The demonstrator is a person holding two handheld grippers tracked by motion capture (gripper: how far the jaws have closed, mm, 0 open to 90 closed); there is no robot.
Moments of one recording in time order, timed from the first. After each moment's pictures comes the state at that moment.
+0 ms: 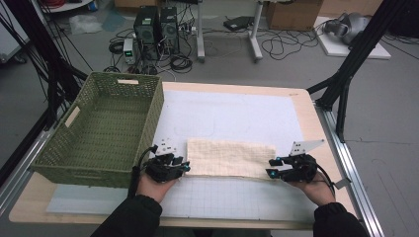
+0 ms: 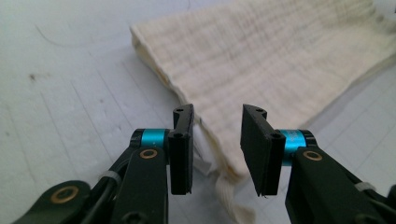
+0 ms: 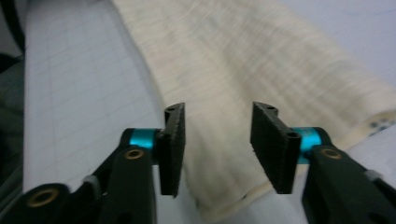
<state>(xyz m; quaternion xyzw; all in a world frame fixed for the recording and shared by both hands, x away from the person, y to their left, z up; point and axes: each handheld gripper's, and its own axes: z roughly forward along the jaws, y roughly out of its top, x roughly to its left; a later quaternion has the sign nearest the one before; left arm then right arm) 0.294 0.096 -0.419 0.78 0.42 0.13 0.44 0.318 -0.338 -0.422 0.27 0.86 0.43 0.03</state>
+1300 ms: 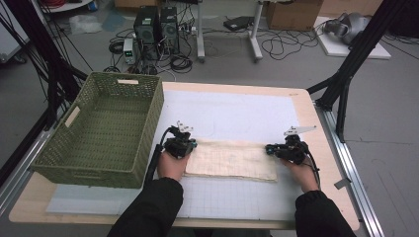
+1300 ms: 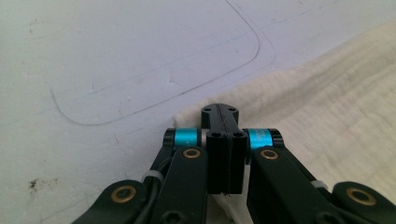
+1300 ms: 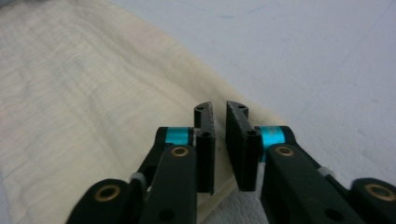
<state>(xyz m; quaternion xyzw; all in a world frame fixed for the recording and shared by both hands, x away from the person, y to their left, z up) 0.372 0.056 -0.444 0.78 0.46 0.18 0.38 0.374 -0.336 -0.444 0.39 0.82 0.41 0.09</state>
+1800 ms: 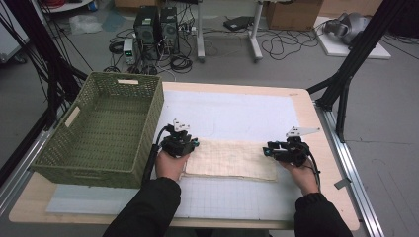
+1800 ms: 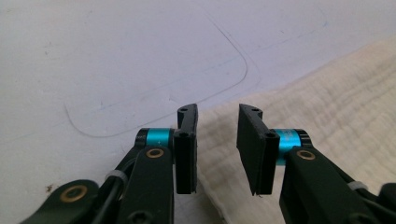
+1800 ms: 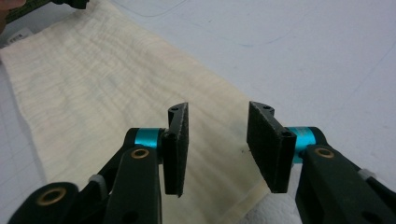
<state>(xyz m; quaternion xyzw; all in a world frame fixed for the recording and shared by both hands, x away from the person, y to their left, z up) 0.366 0.063 -0.431 0.76 0.46 0.18 0.42 0.363 -0.333 -0.435 0.37 0.81 0.44 0.09</state>
